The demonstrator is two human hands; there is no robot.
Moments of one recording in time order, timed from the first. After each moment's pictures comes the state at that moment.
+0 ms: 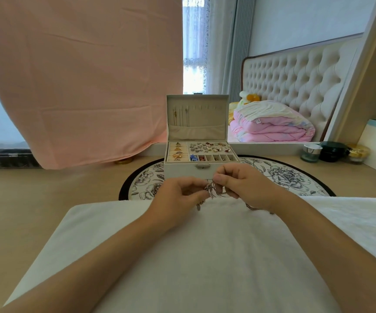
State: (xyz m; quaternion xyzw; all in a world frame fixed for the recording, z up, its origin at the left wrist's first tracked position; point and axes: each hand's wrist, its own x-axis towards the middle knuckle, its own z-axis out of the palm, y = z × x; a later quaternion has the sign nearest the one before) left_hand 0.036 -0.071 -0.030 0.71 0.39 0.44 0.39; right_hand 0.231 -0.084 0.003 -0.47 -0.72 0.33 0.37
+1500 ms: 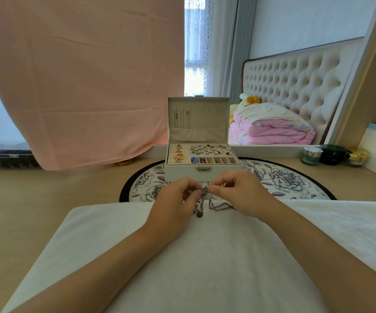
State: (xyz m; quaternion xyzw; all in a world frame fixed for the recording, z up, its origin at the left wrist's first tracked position) left_hand 0.031 -0.068 -0.045 0.77 0.41 0.45 0.21; right_hand 0.220 -0.078 -0.015 -0.57 -0.67 0.25 0.41
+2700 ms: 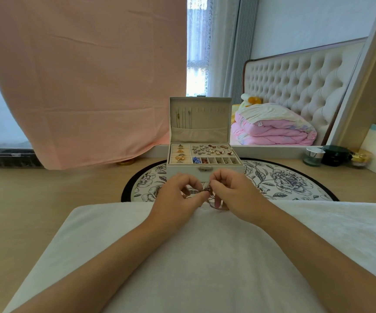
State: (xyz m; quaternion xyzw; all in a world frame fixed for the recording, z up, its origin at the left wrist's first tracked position) left_hand 0.029 -0.060 -0.043 0.73 0.41 0.47 0.28; right_hand 0.203 -0.078 -0.017 -0.53 -0.67 0.30 0.43
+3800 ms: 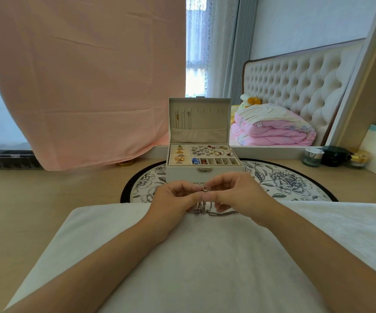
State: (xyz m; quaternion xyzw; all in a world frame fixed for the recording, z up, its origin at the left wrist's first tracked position) left_hand 0.028 -0.070 -0.038 0.60 0.37 0.50 0.51; right_hand 0.208 -0.089 -0.005 -0.53 -0.60 0.42 0.43
